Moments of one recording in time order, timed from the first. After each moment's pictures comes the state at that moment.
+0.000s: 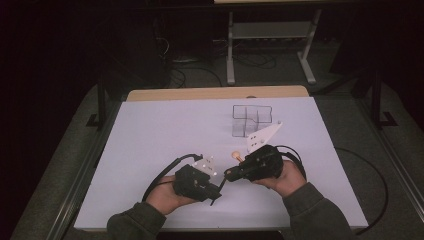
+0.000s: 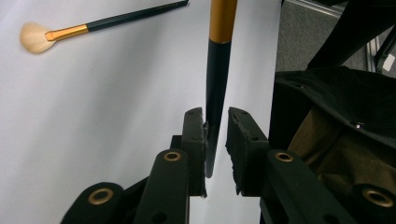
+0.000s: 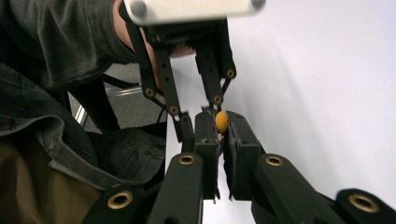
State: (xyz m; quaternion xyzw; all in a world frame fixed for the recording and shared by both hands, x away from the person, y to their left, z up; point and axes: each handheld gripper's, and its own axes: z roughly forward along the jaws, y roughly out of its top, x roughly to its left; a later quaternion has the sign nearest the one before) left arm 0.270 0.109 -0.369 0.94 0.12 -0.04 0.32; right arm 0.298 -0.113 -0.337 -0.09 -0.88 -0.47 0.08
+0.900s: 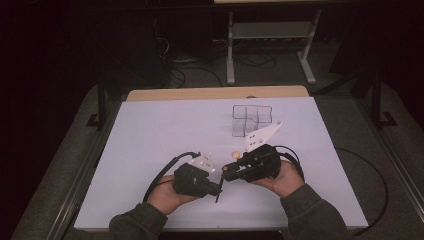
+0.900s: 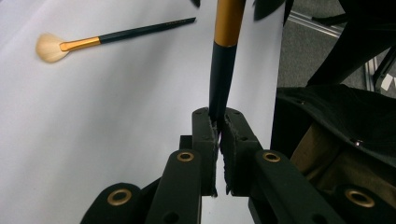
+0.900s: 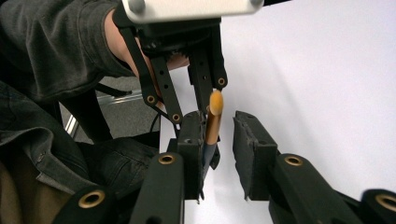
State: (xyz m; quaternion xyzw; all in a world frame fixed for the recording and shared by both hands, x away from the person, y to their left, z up) left arm 0.272 0.112 -0.367 0.93 0.14 -0.04 0.35; right arm 0.297 -0.109 -0.339 -0.11 -0.87 -0.48 0.07
